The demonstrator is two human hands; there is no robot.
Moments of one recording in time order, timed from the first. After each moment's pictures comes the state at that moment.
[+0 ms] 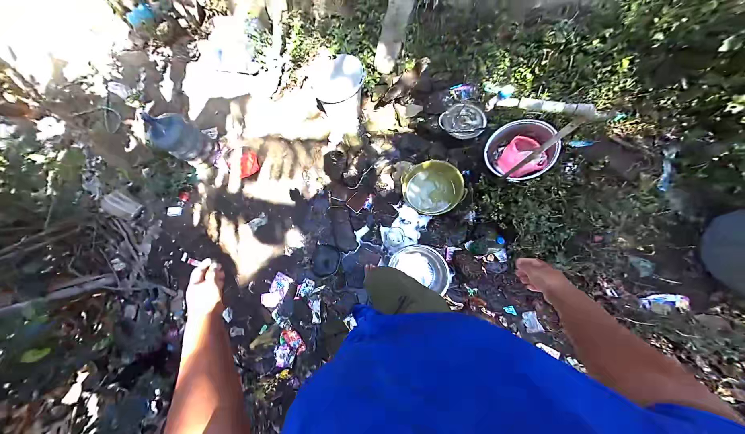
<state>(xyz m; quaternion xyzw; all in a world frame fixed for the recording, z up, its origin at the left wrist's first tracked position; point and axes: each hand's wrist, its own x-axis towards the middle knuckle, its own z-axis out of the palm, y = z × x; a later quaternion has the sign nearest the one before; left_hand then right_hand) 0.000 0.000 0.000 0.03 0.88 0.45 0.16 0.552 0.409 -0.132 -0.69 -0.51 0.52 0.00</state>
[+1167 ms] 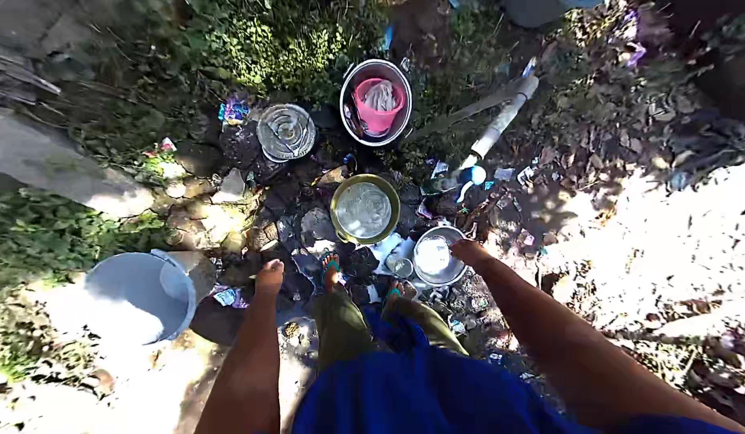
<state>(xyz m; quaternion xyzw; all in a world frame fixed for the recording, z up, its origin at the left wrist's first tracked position) -0.210 0.935 -0.313 0.52 0.68 -0.11 0.51 0.236 0.652 -0.266 -0.85 -0.12 0.52 -0.02</state>
